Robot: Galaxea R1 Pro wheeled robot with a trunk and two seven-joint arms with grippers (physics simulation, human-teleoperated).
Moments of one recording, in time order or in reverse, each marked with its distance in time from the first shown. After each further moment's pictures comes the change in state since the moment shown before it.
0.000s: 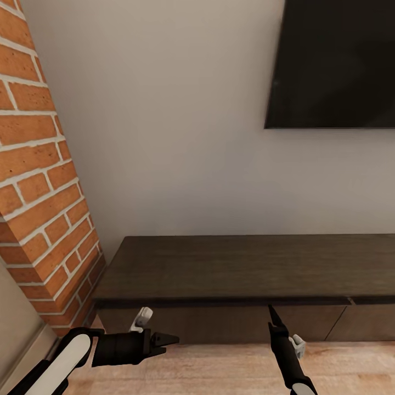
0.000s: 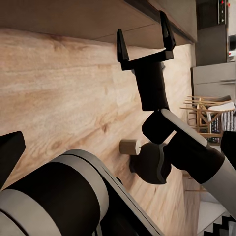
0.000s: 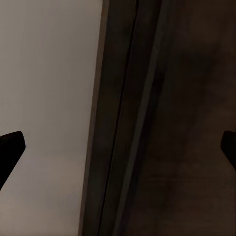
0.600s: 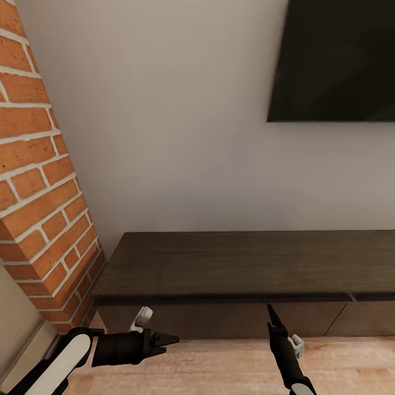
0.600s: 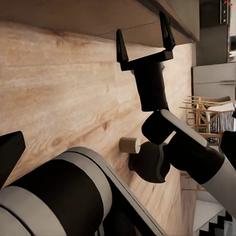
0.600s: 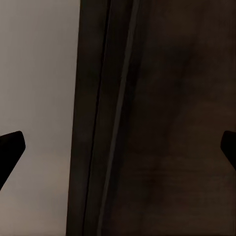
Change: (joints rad) left arm 0.000 0.000 0.001 0.000 0.000 0.000 0.000; right arm 0.000 0.005 0.000 0.001 0.002 0.000 0.000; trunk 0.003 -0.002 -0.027
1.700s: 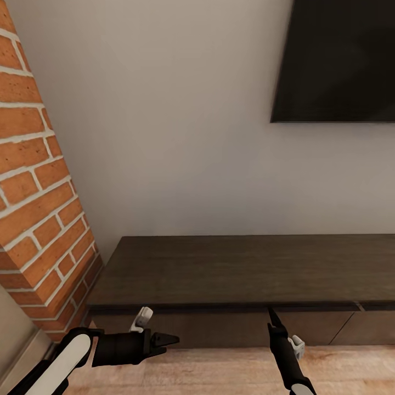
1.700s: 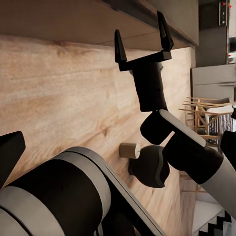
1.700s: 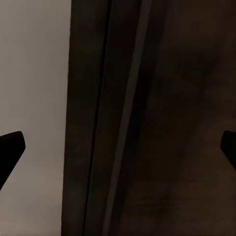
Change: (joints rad) left arm 0.000 -0.001 -0.001 0.000 0.001 0.000 -0.001; right arm 0.000 0.000 -0.001 0.005 -0.001 0.000 -0.001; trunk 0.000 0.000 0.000
